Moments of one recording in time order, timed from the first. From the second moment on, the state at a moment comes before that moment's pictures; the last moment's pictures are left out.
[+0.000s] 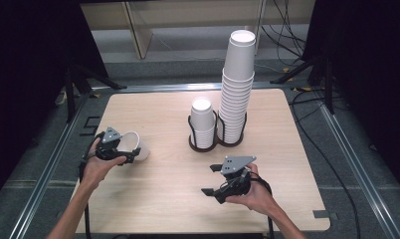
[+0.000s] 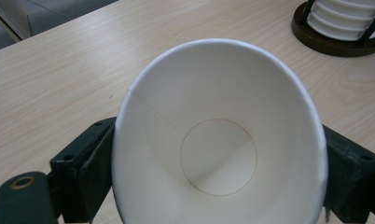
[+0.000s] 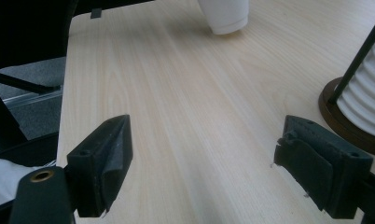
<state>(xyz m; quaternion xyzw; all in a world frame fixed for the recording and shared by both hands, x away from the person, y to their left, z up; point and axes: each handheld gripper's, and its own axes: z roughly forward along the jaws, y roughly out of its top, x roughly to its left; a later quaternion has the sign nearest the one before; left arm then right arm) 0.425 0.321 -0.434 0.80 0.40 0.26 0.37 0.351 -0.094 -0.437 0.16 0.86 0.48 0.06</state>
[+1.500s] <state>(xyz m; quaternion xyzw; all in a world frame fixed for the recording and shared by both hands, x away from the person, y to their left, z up) 0.445 0.309 -0.477 0.74 0.40 0.28 0.46 0.348 -0.097 -0.435 0.15 0.86 0.49 0.05</state>
